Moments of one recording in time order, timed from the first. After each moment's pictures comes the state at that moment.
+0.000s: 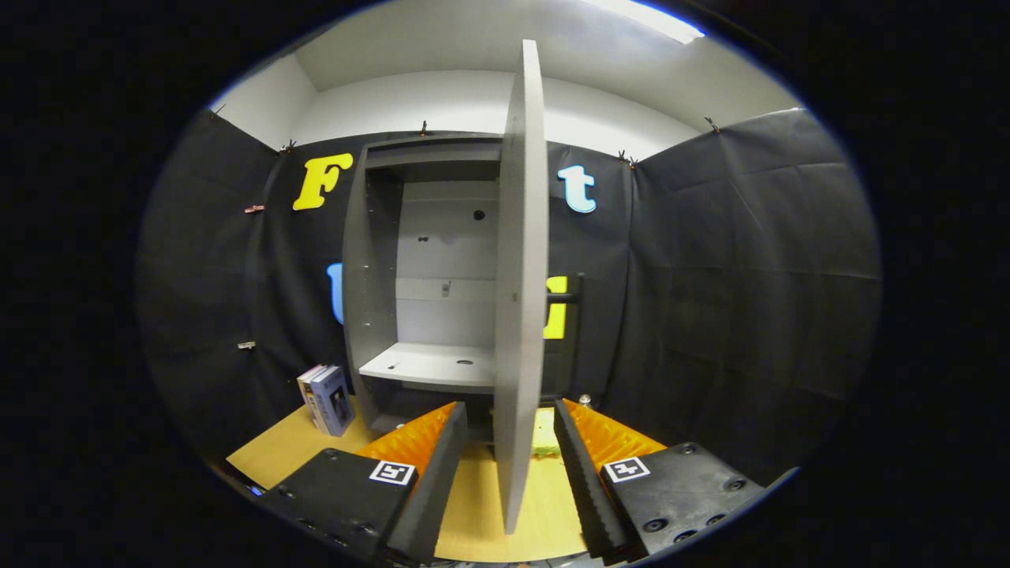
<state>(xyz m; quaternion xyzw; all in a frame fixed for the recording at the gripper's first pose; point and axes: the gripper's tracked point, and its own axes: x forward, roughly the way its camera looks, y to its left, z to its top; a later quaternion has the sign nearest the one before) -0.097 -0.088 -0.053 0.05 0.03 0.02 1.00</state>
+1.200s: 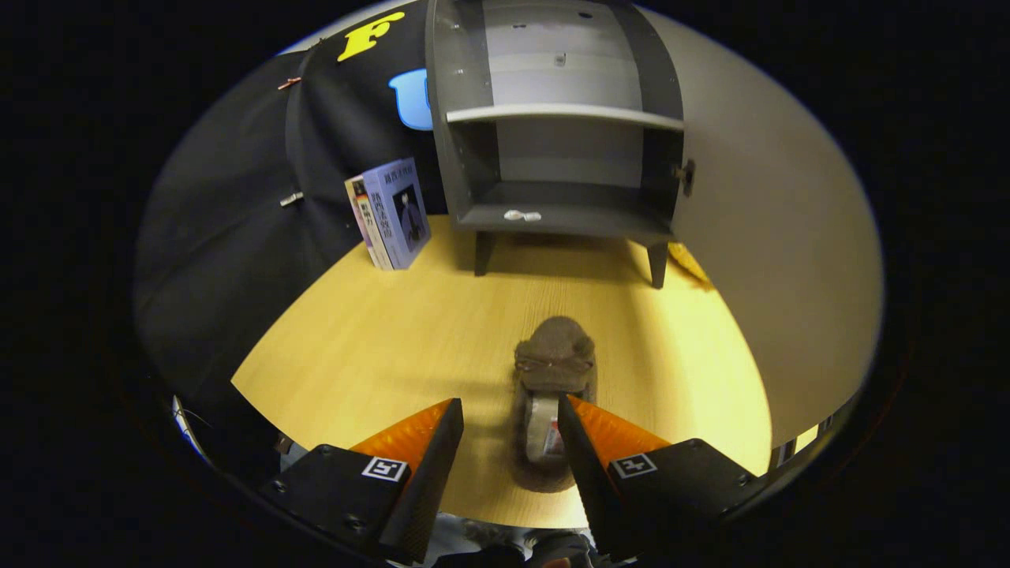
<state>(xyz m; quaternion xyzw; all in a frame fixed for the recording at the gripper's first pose) -0.054 0.105 -0.430 0.04 0.35 0.14 0.93</state>
